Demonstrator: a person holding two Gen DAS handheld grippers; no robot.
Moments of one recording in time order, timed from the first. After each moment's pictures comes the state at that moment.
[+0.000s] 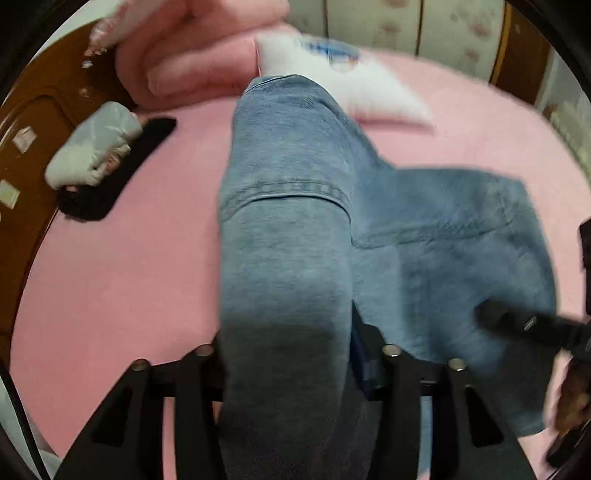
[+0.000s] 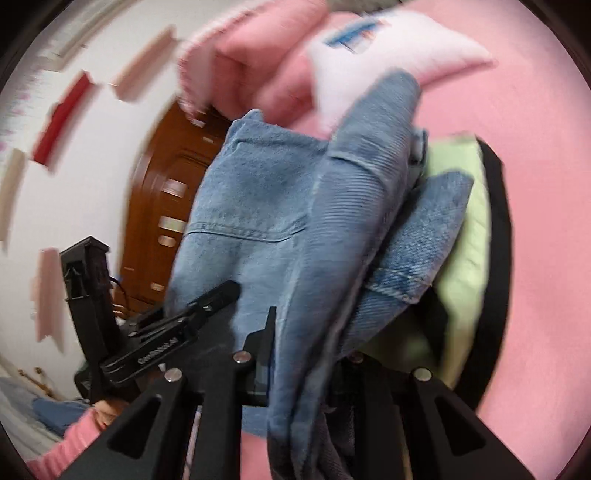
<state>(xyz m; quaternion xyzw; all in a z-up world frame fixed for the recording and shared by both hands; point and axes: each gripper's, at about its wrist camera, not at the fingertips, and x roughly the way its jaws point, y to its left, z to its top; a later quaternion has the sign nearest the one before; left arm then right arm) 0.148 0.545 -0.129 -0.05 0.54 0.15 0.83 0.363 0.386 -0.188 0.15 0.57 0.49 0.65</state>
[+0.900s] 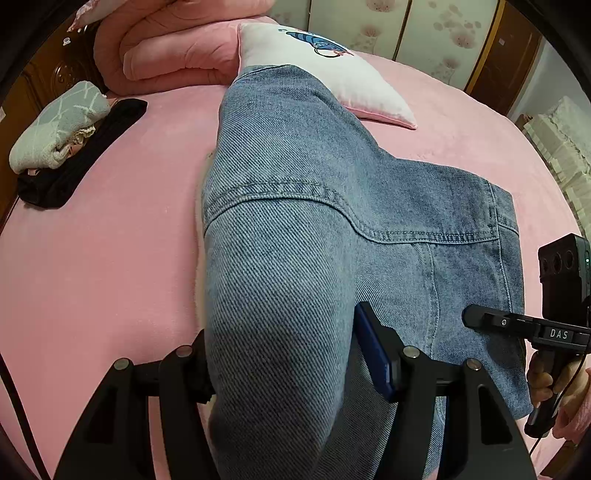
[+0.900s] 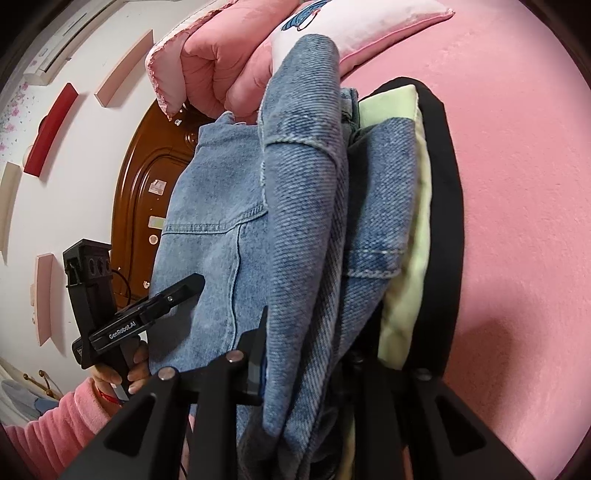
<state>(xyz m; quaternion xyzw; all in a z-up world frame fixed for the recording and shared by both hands) 0.143 0.562 -0.147 -0.11 0.52 0.09 0.84 0.377 0.366 -0.243 0.18 0.57 0.50 0.63</state>
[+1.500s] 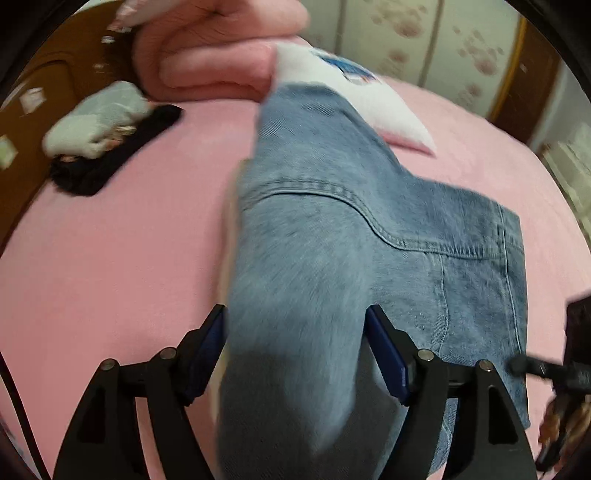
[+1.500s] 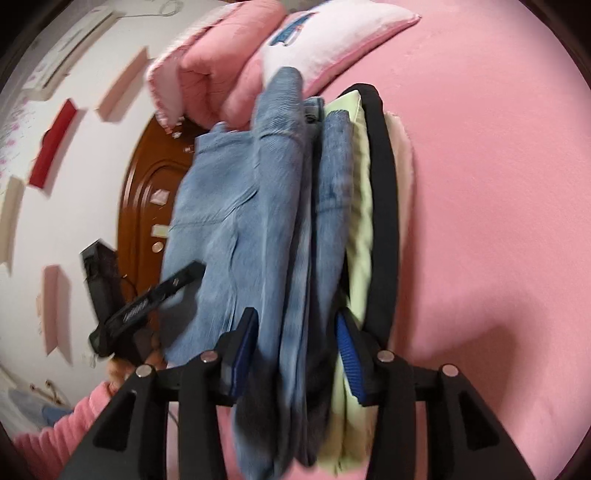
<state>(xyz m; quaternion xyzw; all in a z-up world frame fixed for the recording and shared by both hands) 0.115 0.559 -0.131 -0.12 0.47 0.17 0.86 0.349 0.307 -0.234 0.21 0.56 0.49 0.63</state>
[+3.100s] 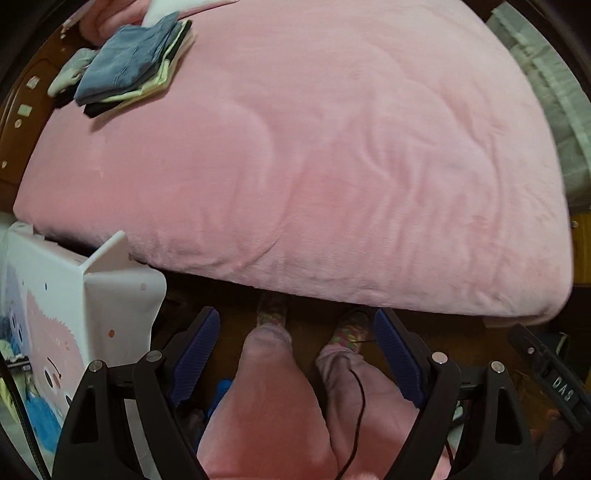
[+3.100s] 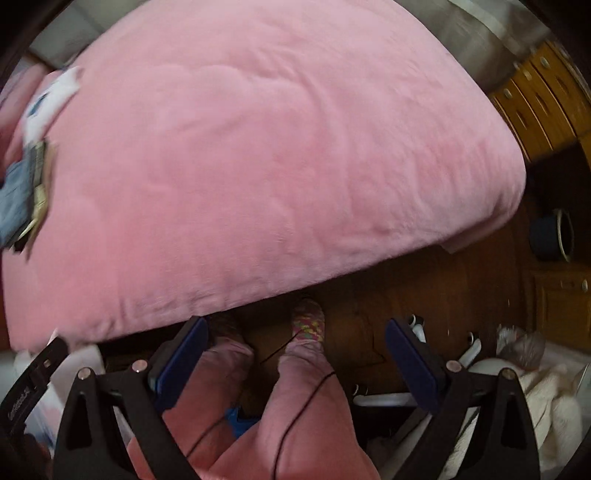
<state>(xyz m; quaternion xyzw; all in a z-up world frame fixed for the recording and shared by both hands) -0.165 -0.084 -0.038 -0.08 0.67 0.12 0.72 0.030 -0.324 -0.086 0.04 0.68 0.00 0.73</state>
